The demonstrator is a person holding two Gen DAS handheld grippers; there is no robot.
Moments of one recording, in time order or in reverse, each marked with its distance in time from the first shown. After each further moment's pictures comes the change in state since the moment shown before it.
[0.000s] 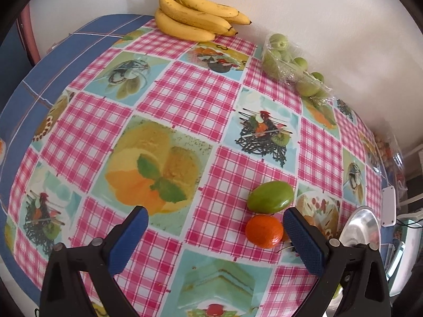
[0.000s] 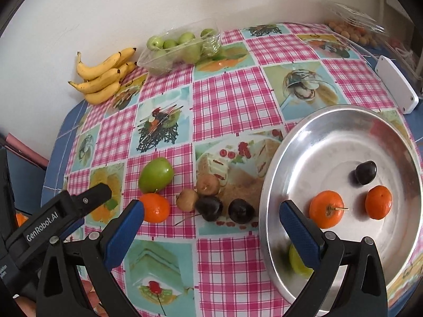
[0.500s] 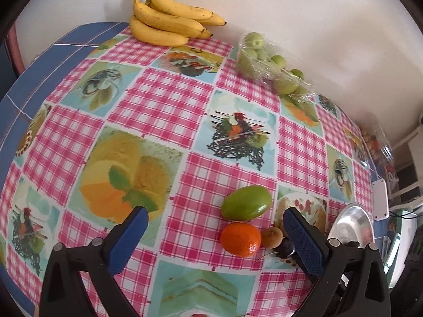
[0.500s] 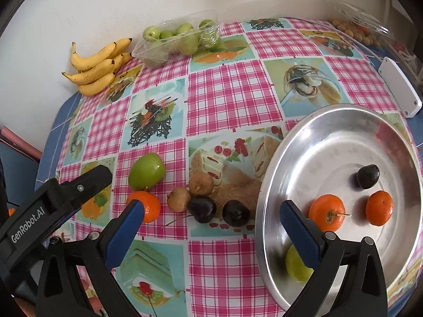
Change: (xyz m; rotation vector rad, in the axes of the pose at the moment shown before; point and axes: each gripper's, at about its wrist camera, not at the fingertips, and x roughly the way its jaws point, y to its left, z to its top) left arm 0.007 -0.020 0.002 0.057 -0.021 -0.075; right arm 0.012 -0.002 0.004 -0.016 0.027 -0.013
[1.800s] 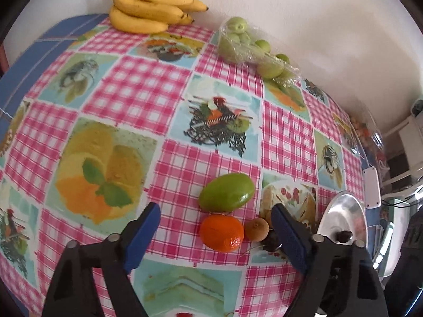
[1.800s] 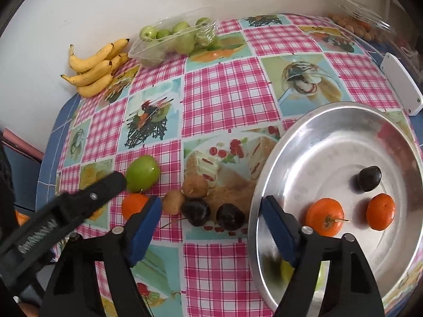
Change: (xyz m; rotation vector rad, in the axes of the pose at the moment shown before) left arm 0.016 -0.012 -0.005 0.025 0.072 -0.073; right arm 0.002 -0.007 0.003 0.012 0.016 -0.004
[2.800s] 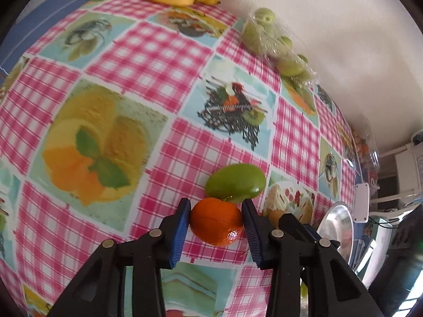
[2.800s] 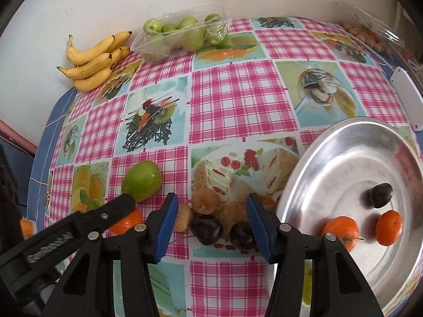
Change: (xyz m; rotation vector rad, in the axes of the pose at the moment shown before) left arm 0.008 0.022 0.003 -0.158 0.062 -0.060; right arm 0.022 0.019 0.011 -0.041 0.004 -0.032
